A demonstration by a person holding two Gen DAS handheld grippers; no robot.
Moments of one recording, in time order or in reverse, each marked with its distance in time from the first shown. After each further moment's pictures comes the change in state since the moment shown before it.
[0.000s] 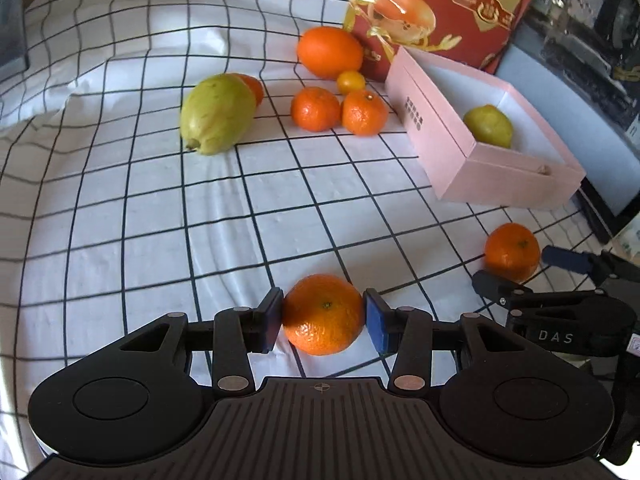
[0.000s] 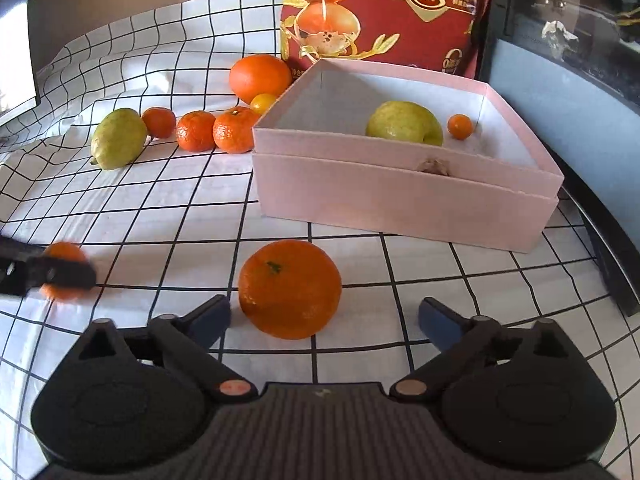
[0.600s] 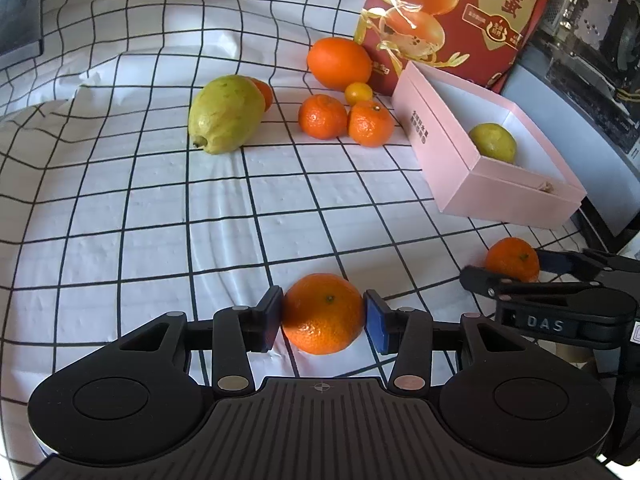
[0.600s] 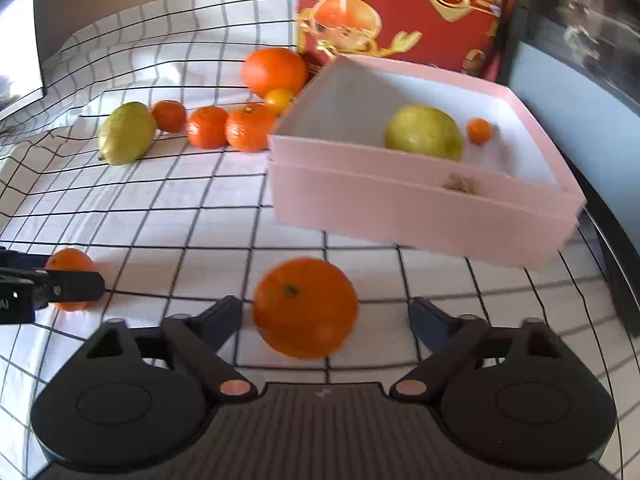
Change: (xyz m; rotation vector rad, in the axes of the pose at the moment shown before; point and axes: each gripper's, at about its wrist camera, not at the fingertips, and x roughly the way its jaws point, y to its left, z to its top) left arm 0.000 0.002 -0.004 -0.049 -0.041 -0.007; right arm 0.006 0.011 0.015 -0.043 0.030 0.031
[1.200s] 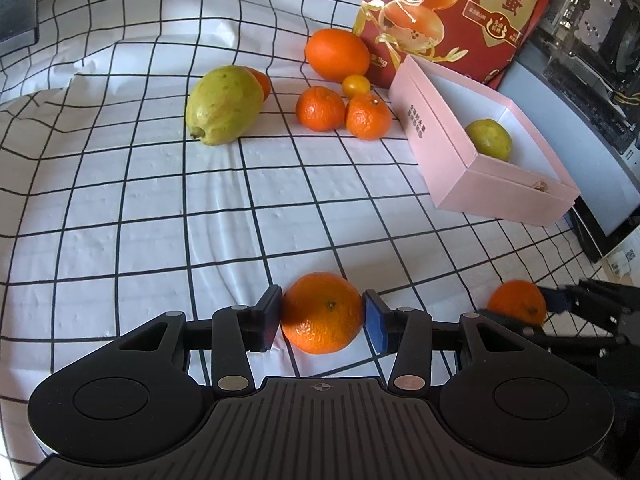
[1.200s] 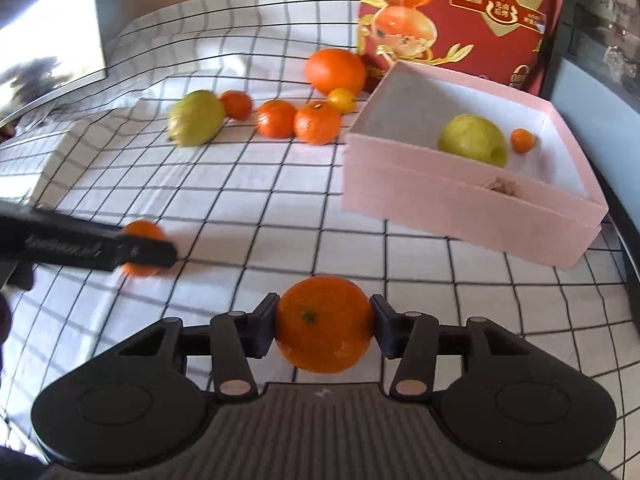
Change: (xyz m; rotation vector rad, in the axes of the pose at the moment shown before) left arm 0.000 0.001 0.002 -0.007 0.039 -0.018; right arm -0.031 0.016 -0.013 -0.071 0.020 0.123
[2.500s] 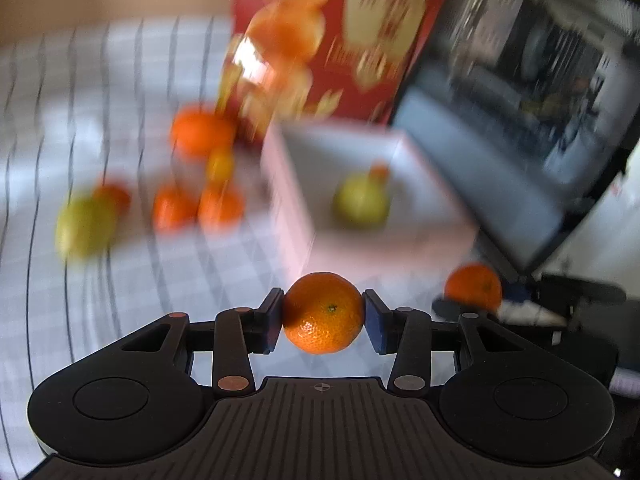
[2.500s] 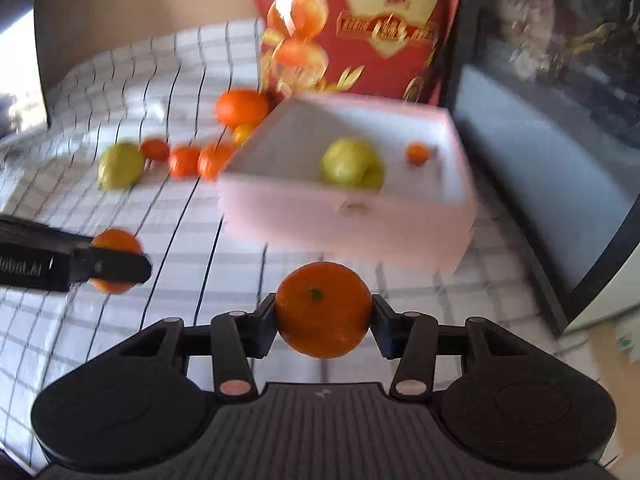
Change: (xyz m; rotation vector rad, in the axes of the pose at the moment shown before) left arm -0.016 -0.100 0.066 0.172 -0.135 -0.155; right arm -0.038 -0.067 0.003 0.102 -0.105 -0.153
